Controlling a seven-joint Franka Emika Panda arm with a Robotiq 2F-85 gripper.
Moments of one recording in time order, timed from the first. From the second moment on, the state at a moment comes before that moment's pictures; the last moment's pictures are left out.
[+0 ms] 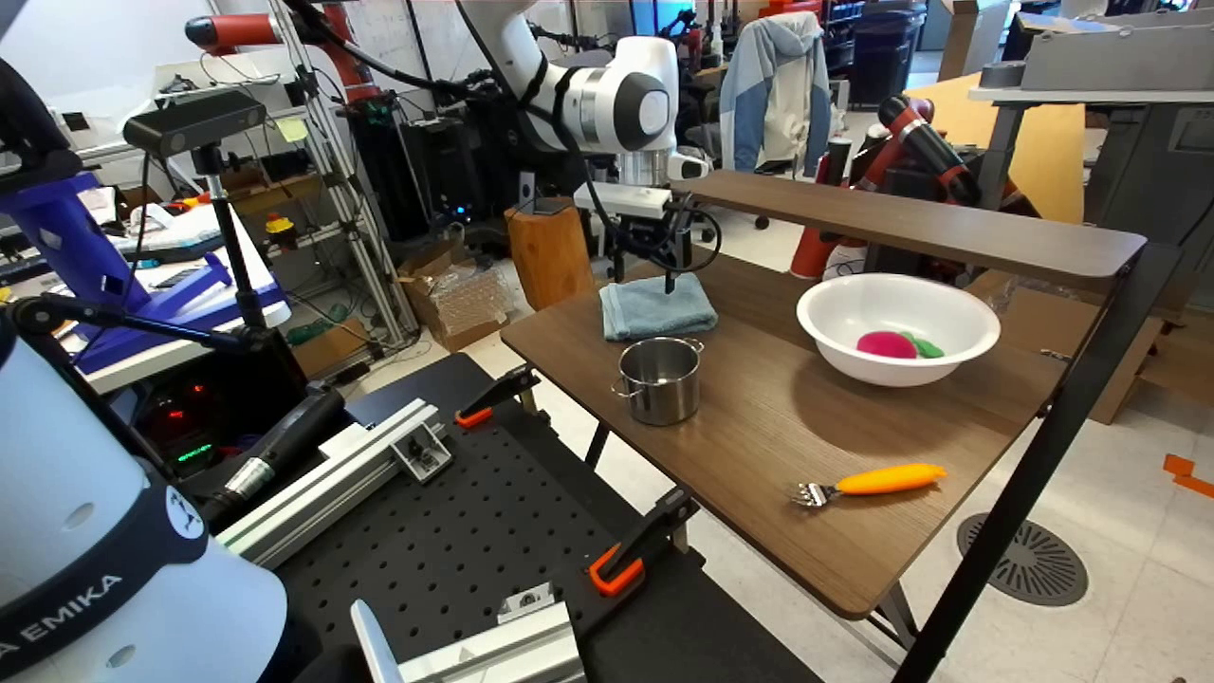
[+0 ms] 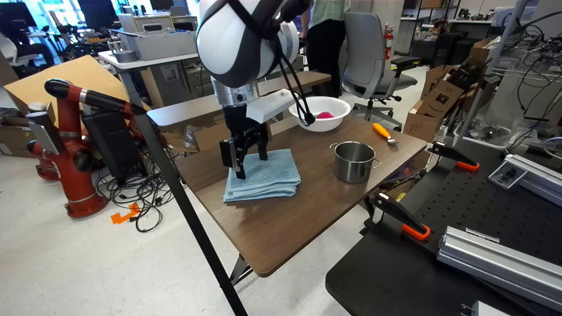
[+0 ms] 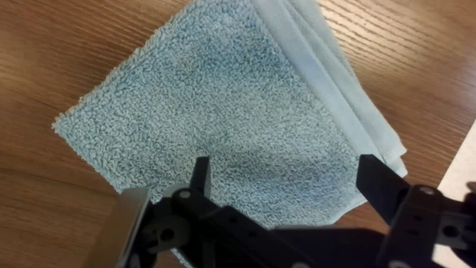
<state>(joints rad) 0.27 0.88 0.11 -1.55 -0.07 2.33 0.00</state>
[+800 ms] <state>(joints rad) 0.27 0.98 0.09 -1.46 -0.07 2.34 0.02</state>
